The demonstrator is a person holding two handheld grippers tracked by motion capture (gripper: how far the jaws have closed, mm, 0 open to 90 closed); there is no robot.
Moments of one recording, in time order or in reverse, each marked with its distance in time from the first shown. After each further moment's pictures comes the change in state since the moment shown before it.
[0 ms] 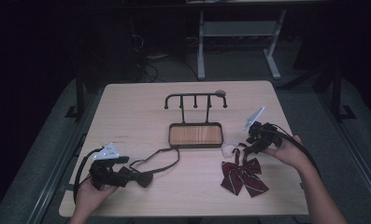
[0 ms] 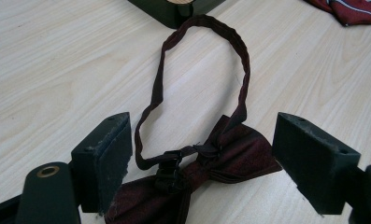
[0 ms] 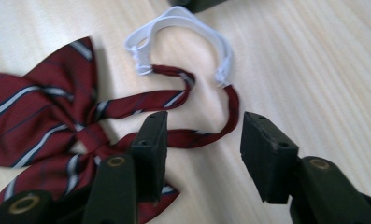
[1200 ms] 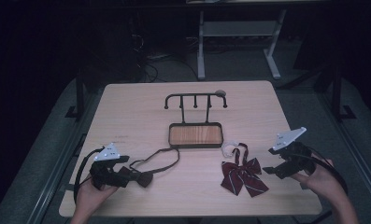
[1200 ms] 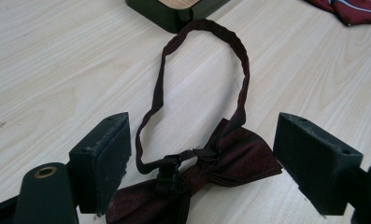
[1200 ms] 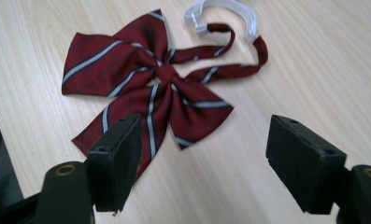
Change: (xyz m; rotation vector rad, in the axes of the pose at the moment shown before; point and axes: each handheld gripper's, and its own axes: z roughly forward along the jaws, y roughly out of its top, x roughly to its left) left arm -0.004 0.002 -0.001 -0.003 0.019 0.021; right arm 0.061 -0.068 -0.062 -0.150 -0.072 0.022
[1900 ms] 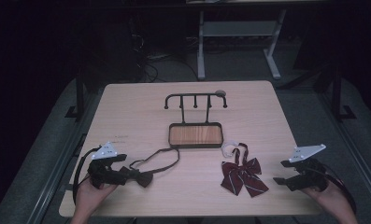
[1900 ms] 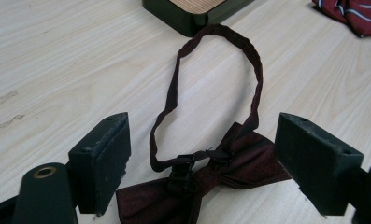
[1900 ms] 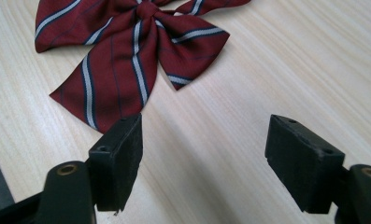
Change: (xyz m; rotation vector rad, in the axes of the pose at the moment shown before) left arm 0.003 -0.002 -0.002 -0.012 0.032 -0.036; right arm 0.005 -0.072 0.011 -0.078 -0.021 0.168
